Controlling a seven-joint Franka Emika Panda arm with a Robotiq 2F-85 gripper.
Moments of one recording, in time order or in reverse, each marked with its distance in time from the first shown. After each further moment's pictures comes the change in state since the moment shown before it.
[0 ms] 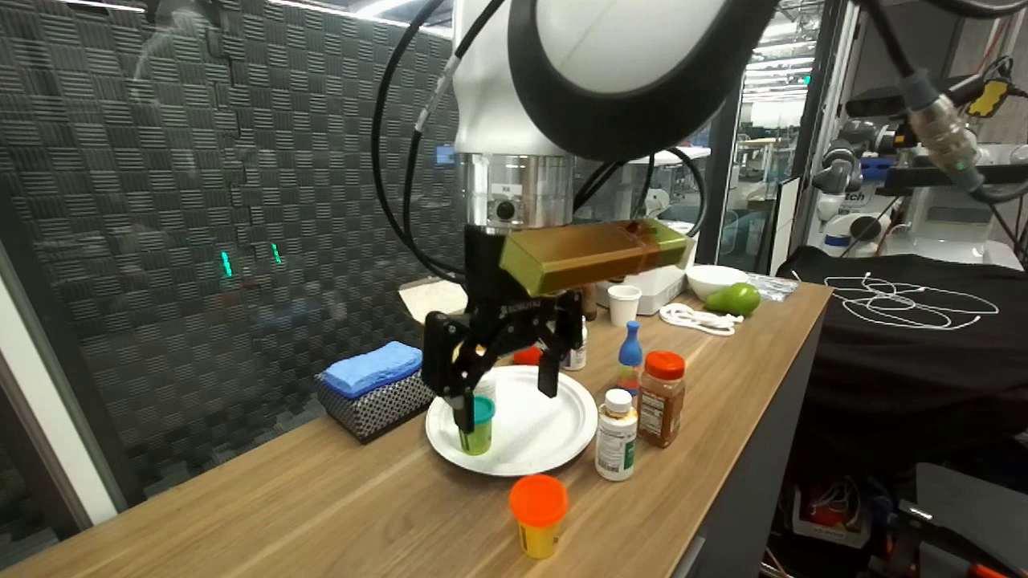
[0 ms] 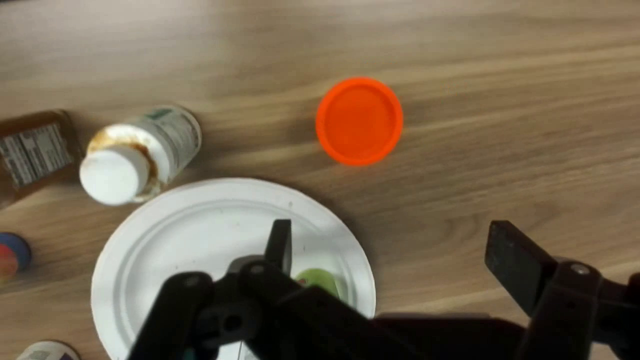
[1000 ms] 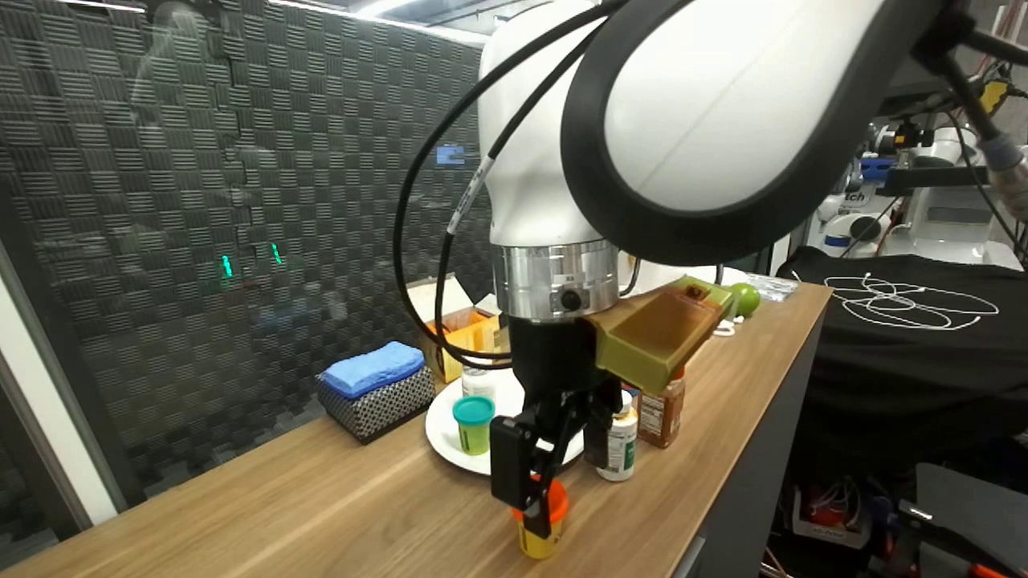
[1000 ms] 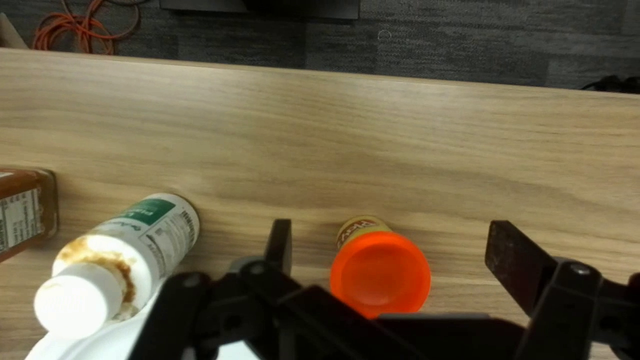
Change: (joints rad) arm 0.000 0.011 0.040 -0.115 0.017 -0.005 -0.219
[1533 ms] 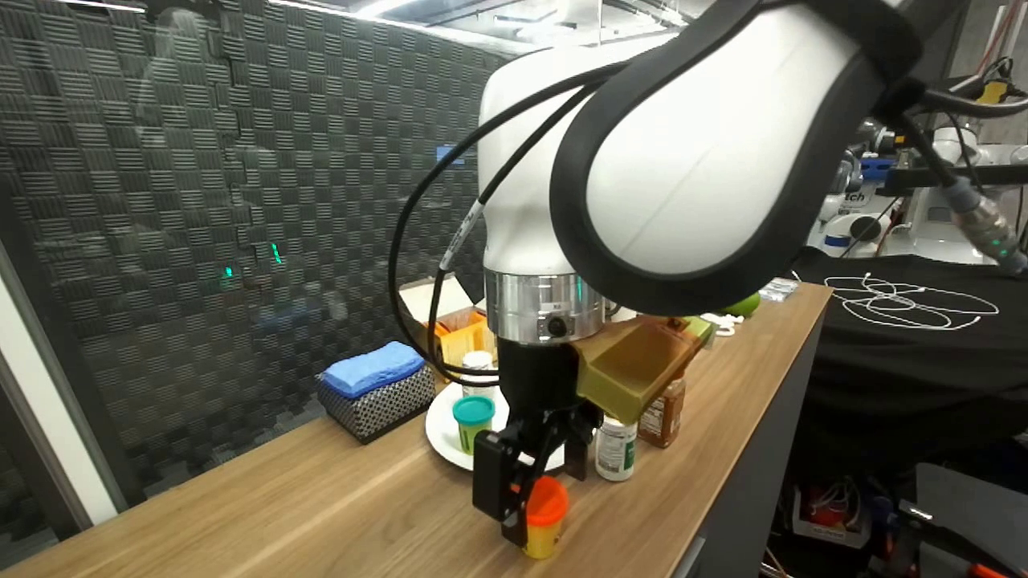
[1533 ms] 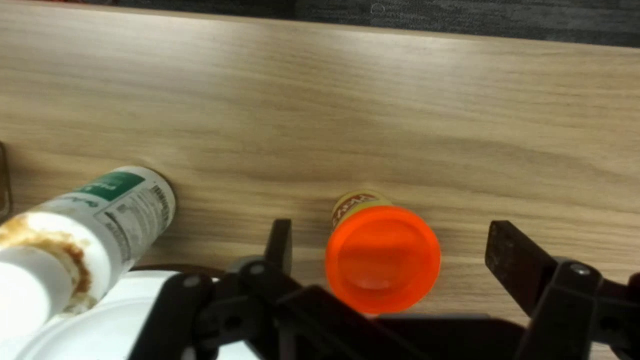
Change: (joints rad) arm -0.004 0.064 -0.003 0.009 0.000 0.109 -0.008
